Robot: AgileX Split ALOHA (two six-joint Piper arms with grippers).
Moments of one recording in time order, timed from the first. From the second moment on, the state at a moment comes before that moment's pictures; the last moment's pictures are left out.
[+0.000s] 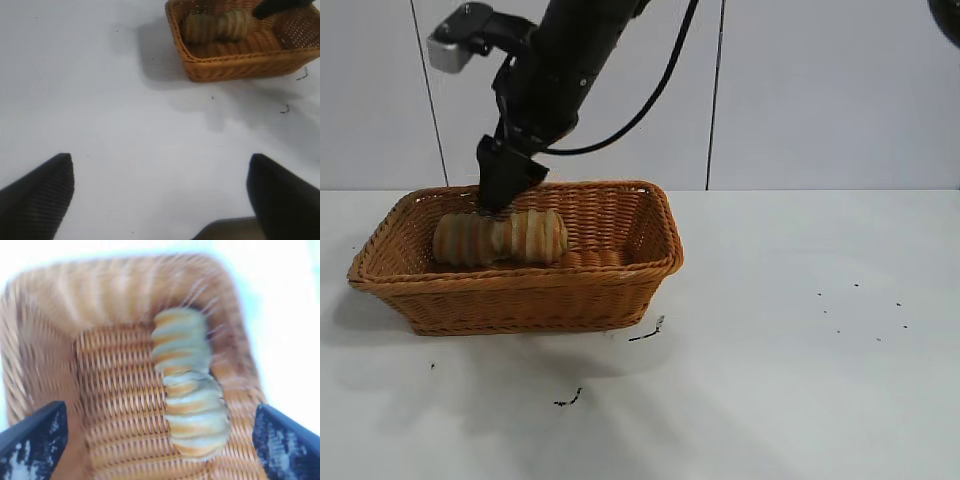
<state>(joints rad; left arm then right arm) -0.02 -0.01 -0.50 -0.04 1.07 0.08 0.62 2.29 -2.28 0.25 1.01 -0.36</state>
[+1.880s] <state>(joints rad) -0.02 -0.01 -0.50 -0.04 1.07 0.08 0.02 1.64 -1.64 0.07 1.21 -0.11</state>
